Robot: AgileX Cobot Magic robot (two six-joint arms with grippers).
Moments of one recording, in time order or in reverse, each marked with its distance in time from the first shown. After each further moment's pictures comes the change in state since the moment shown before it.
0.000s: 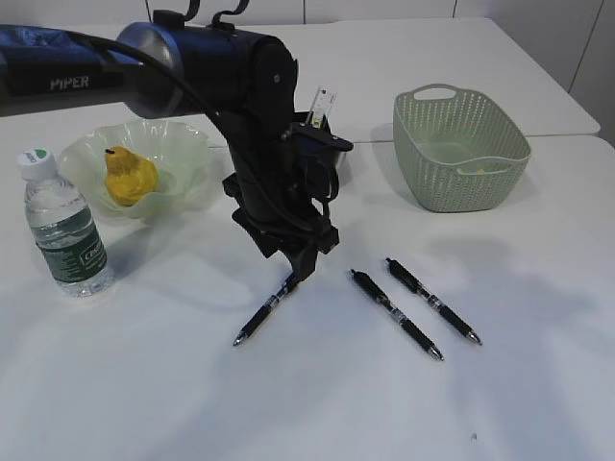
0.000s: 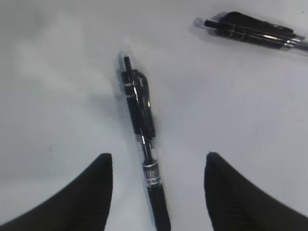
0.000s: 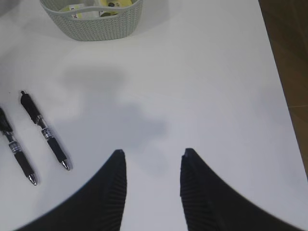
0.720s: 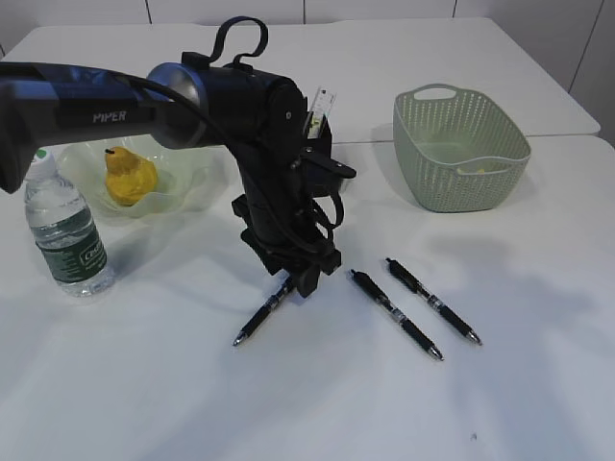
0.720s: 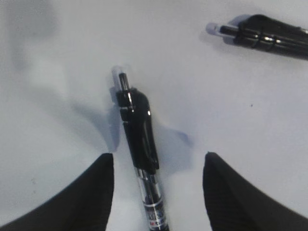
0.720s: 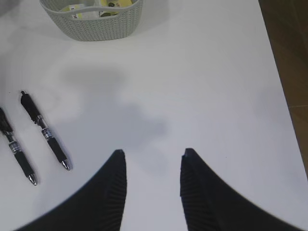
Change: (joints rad) left arm 0.000 0.083 -0.019 0.005 -0.046 0.012; right arm 0.000 0.000 0.000 0.000 0.000 0.000
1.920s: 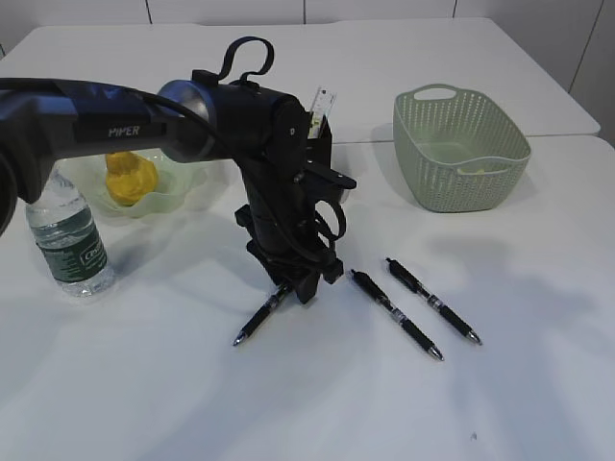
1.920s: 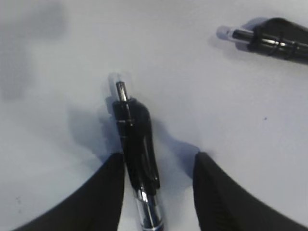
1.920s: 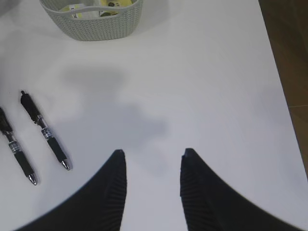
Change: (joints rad) left arm 0.000 0.036 -0.002 0.000 -0.027 -0.009; right arm 0.000 0.000 0.000 0.000 0.002 0.000
